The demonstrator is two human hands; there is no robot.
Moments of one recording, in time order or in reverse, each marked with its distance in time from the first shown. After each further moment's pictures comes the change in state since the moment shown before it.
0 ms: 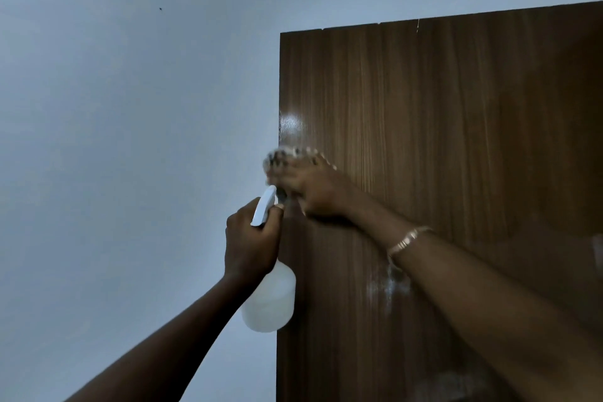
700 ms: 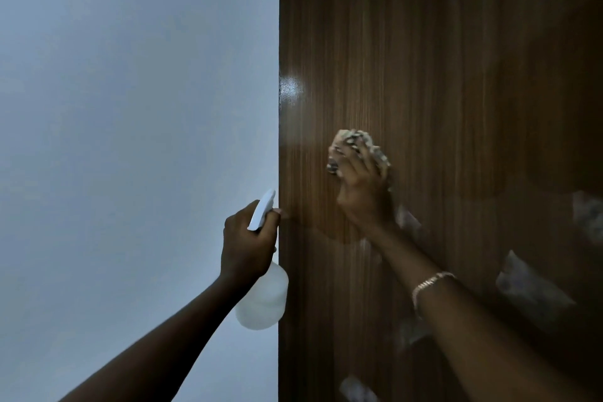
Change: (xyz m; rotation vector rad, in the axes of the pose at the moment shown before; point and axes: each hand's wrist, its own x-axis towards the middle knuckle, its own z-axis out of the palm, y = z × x) left_hand -0.067 -0.018 -0.018 0.001 -0.068 -0.042; right_hand -0.106 -0.032 0.036 -0.008 0.346 0.604
